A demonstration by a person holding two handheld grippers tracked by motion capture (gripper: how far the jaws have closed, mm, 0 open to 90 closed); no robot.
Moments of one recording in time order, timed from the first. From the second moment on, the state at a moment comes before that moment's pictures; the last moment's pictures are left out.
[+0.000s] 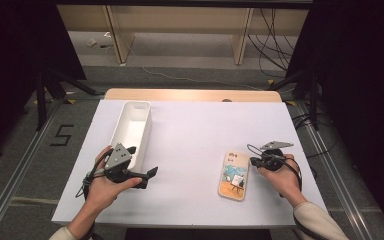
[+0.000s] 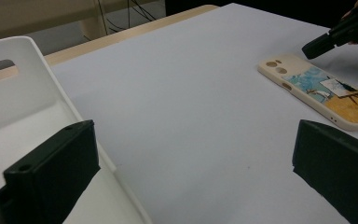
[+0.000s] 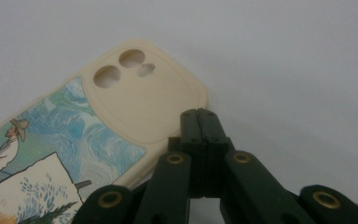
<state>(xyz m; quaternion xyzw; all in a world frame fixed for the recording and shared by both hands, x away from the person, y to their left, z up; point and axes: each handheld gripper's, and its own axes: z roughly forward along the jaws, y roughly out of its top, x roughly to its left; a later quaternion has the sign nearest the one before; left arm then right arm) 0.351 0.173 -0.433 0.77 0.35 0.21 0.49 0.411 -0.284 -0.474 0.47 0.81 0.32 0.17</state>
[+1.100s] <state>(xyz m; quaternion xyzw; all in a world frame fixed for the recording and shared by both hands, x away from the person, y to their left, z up) 0.351 0.174 -0.433 0.77 0.35 0.21 0.49 0.455 -0.245 -0.482 0.46 0.81 0.33 0.18</state>
